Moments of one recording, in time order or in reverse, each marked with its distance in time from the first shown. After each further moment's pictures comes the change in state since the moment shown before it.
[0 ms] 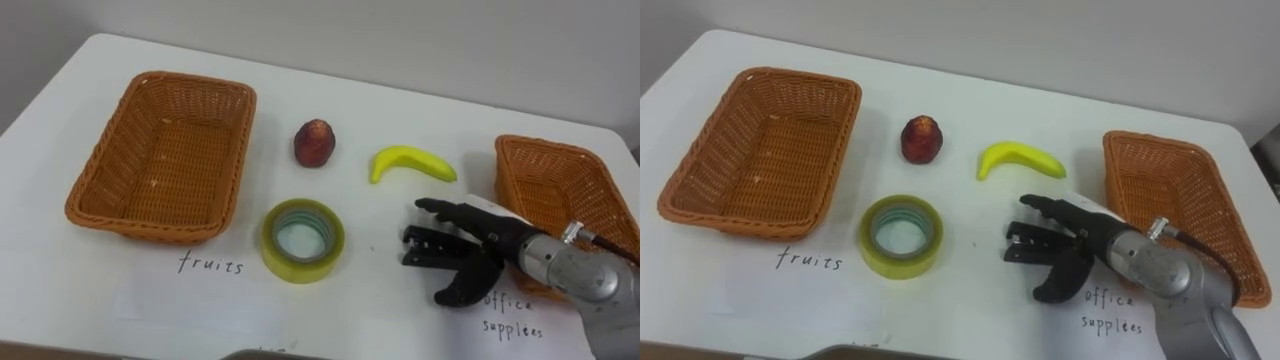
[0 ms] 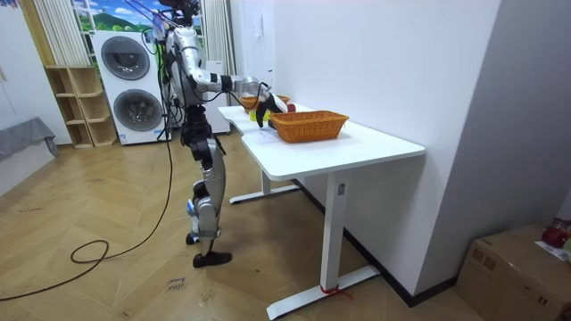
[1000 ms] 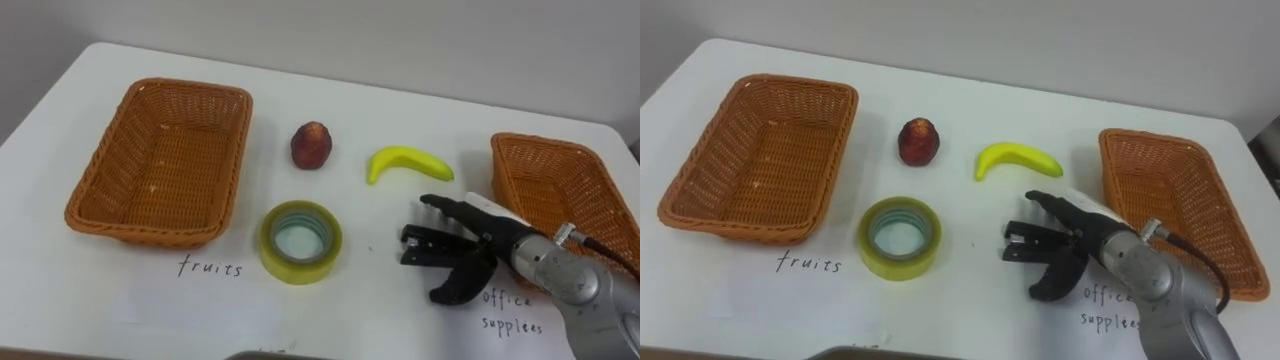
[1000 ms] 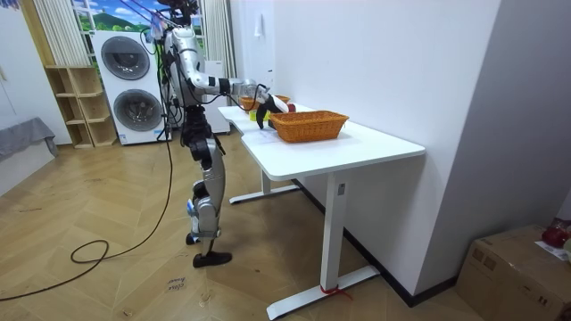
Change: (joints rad) left arm -0.002 -0.004 0.000 0.002 0.000 0.032 -0.019; right arm 0.003 0.050 0.001 0.007 -0.102 0.019 -0.071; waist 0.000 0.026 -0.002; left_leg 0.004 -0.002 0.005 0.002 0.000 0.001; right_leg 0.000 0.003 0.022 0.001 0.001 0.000
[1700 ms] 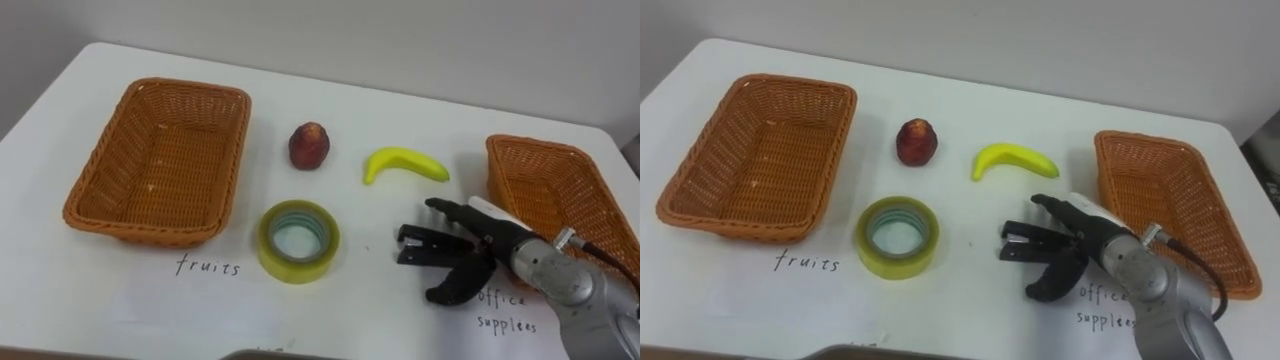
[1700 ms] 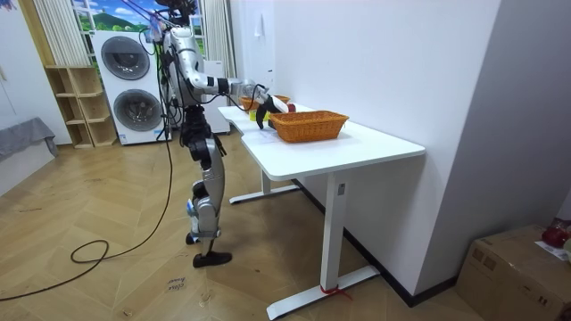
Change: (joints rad) left arm -0.013 -0.013 -0.005 -0.002 -0.001 0.023 0.043; right arm -0.005 0.038 0.006 0.014 -0.056 0.060 -0.009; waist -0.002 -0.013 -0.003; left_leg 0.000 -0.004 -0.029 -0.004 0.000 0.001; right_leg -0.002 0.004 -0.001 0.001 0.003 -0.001
